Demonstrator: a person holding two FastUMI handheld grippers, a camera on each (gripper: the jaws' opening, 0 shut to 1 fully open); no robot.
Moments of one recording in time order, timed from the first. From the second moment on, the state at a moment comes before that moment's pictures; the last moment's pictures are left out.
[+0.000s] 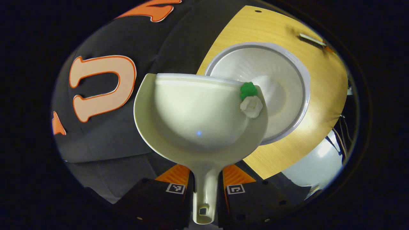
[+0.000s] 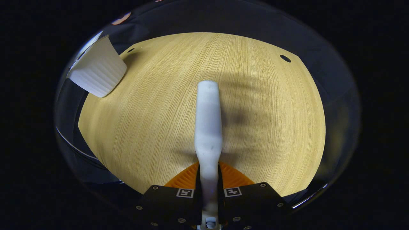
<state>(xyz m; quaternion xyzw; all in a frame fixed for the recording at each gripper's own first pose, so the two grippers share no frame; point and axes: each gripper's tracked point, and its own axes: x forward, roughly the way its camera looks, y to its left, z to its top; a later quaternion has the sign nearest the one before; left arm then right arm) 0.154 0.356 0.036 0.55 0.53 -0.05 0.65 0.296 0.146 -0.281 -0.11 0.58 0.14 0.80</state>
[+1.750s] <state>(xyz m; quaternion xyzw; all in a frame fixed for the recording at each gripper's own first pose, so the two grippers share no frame) 0.048 -0.069 -0.182 -0.02 0.56 -0.18 0.81 0.820 0.277 -0.094 -0.05 0.54 0.10 0.83</state>
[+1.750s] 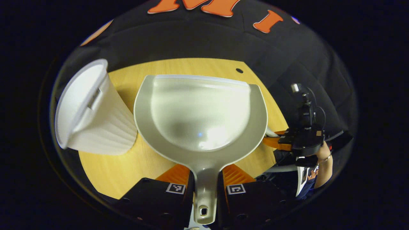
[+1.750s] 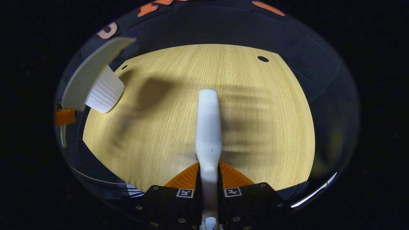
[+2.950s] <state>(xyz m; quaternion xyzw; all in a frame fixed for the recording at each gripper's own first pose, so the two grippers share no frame) 0.046 -0.049 -0.261 -0.04 0.60 -0.03 0.80 0.855 0.301 -0.148 -0.06 0.56 0.04 0.83</state>
